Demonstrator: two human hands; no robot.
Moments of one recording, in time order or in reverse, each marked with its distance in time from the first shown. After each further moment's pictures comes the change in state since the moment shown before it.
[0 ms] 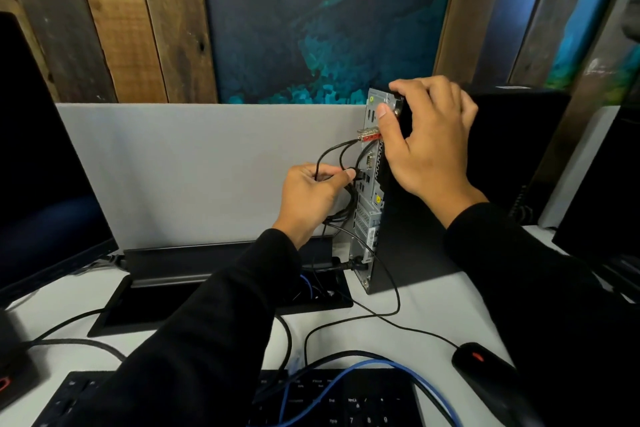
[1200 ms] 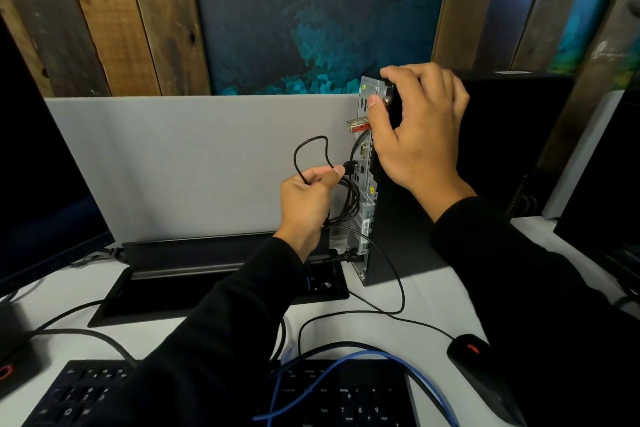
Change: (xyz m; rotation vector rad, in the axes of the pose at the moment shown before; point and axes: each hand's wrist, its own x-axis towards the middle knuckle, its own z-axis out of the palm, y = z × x) left_hand -0.021 -0.003 0.018 -0.173 0.143 -0.231; right_hand -0.004 -0.001 0.004 0.012 0.036 0.010
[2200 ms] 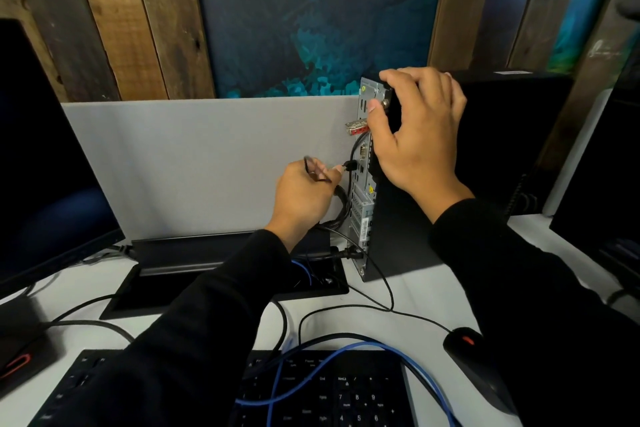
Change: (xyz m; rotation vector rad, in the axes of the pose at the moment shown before) left_hand 0.004 0.011 -0.013 0.500 -0.012 0.244; right_hand -0.005 0.000 -0.012 0.024 0.008 -0.019
